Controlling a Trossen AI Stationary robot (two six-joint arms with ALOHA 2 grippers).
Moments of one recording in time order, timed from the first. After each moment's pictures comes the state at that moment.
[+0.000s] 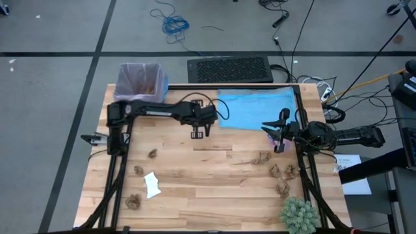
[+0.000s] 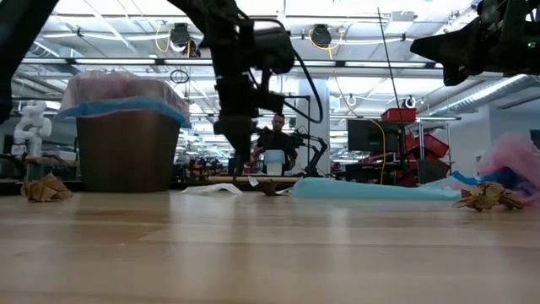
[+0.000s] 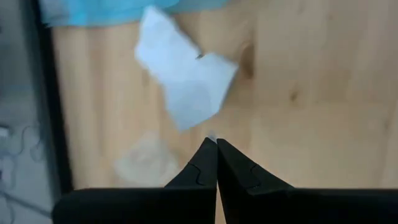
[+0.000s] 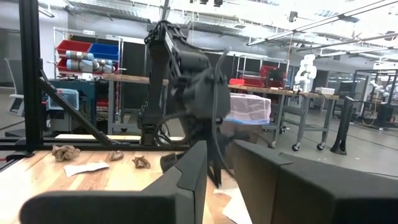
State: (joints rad) left arm 0.21 1.91 1.43 -0.78 -0.31 0.30; right arm 0.03 0.20 0.03 0.38 0.24 -0.13
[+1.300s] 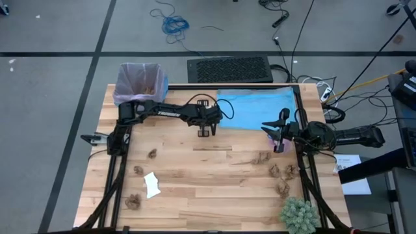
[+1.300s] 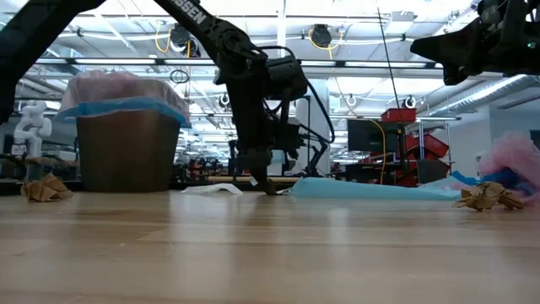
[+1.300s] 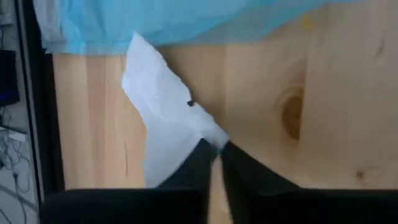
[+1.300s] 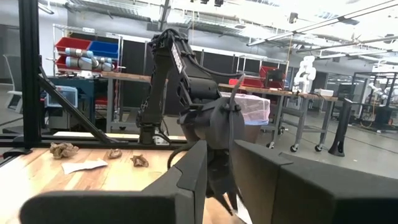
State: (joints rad) left arm 0.25 2.05 1.44 -0.58 -0.36 0.35; right arm 0.03 0.20 0.03 0.38 0.24 -0.14
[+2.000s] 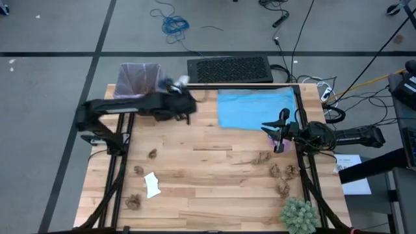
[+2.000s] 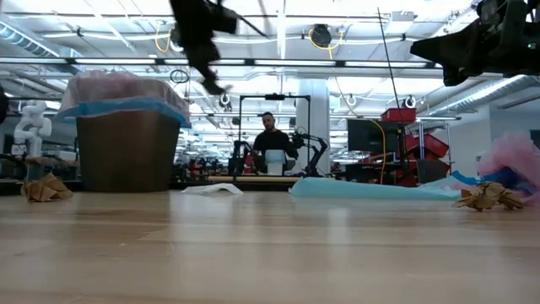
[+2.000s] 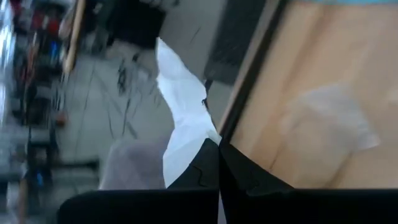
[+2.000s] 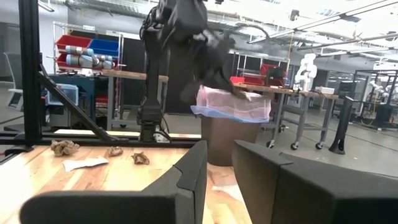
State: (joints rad) left arm 0.19 1.49 1.44 -1.12 -0.86 0.00; right arm 0.03 0.20 0.03 0.36 0.24 -0.14
